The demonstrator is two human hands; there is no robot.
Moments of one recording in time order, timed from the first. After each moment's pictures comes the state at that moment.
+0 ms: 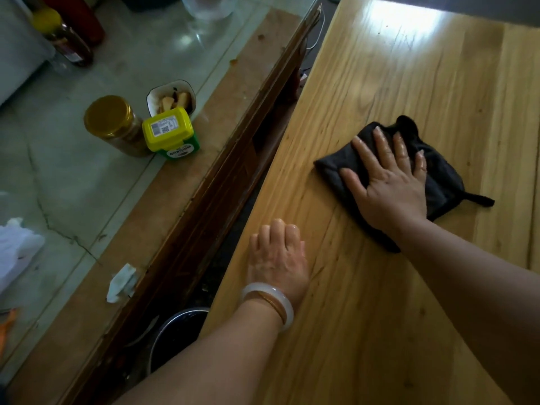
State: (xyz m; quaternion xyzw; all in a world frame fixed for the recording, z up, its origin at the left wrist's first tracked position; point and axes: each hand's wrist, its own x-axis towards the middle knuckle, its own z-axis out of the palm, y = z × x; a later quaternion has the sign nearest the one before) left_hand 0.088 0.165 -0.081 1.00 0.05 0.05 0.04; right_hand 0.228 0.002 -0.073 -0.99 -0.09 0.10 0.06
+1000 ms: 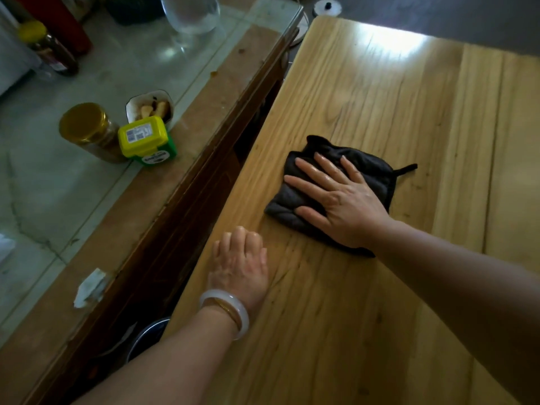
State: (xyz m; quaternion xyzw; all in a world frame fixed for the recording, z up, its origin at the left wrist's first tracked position) left_hand 0.084 0.164 -0.081 1.00 0.06 0.04 0.04; right_hand 0.230 -0.018 -0.069 -0.92 -0.36 0.12 0.06
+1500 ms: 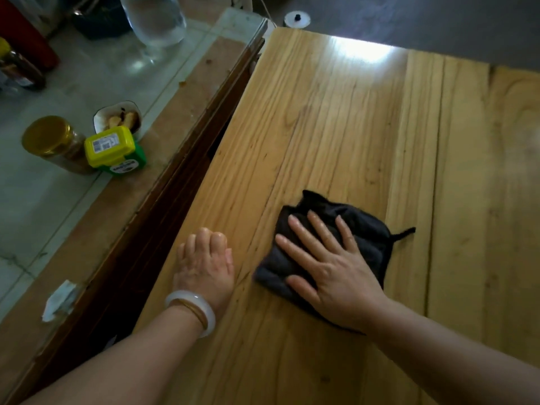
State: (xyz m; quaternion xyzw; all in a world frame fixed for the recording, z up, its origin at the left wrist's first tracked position) left_hand 0.082 0.160 -0.078 1.00 0.06 0.02 0.00; right_hand 0.118 -0.074 -0.060 -0.93 -0.33 0.16 0.06
